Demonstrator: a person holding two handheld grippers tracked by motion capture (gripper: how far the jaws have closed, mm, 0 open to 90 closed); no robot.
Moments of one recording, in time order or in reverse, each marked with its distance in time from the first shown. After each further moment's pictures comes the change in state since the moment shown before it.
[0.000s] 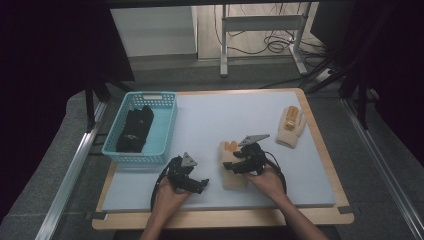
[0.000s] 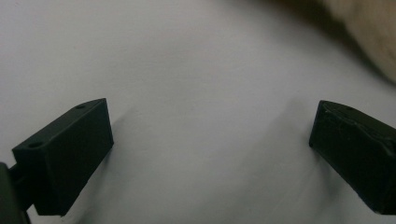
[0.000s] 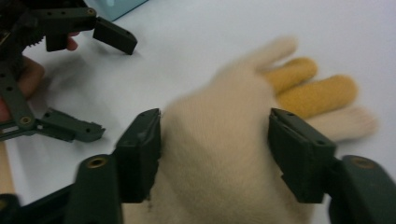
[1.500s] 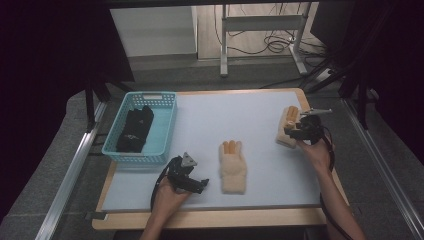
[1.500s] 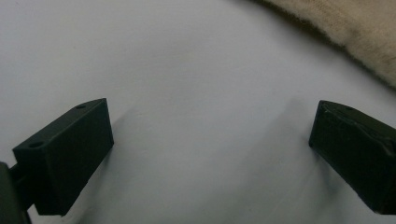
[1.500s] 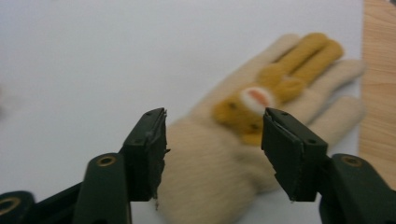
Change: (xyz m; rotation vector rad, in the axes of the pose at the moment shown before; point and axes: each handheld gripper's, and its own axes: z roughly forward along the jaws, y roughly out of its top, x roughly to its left) left arm 0.000 0.000 0.000 0.001 -0.003 -0.001; right arm -0.180 -0.024 -0.094 -0.051 -0.468 0.194
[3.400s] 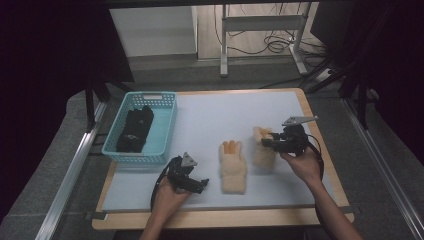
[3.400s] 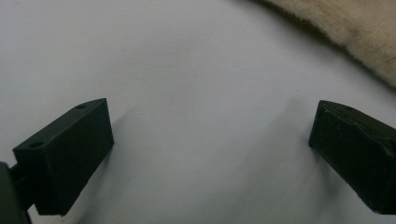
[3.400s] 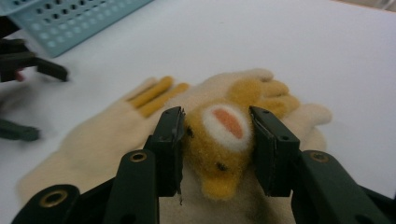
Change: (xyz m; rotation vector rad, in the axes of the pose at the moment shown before) left arm 0.000 0.000 0.000 -0.003 0.002 0.004; right arm 0.097 0.008 -0.050 -0.047 0.354 -0.140
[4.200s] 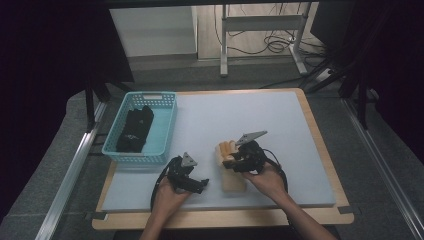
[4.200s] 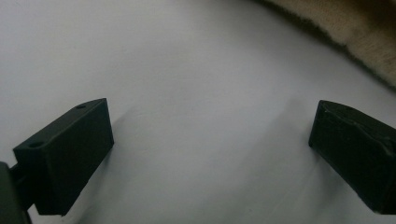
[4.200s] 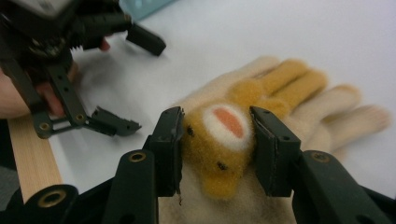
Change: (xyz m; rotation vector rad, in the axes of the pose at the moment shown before) left arm 0.000 0.000 0.000 -0.002 0.001 -0.006; right arm 0.104 0.003 0.072 0.161 0.138 -0.077
